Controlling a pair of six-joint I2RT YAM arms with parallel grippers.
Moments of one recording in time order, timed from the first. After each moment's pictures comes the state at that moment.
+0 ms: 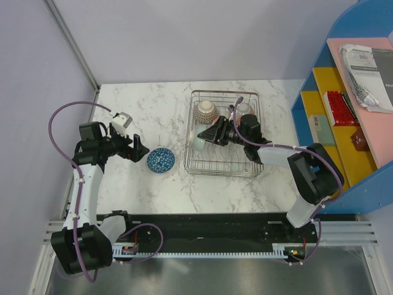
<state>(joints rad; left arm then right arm) 0.20 1.02 0.84 -0.54 0.74 0.38 0.48 1.71 0.84 0.65 -0.58 0.95</state>
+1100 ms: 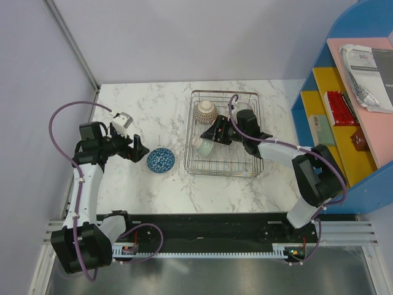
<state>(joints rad) 0.20 1.02 0.84 -0.54 0.74 0.39 0.48 1.67 0.92 0.32 -0.44 0.78</state>
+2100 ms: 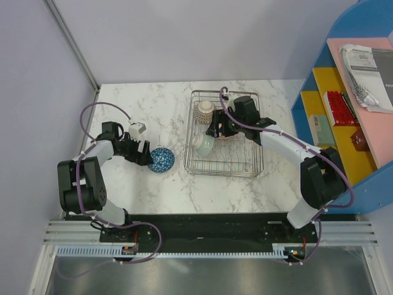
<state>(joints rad) 0.16 1.56 0.84 -0.44 0.62 0.50 0.48 1.65 1.20 -0.17 -0.32 0.35</state>
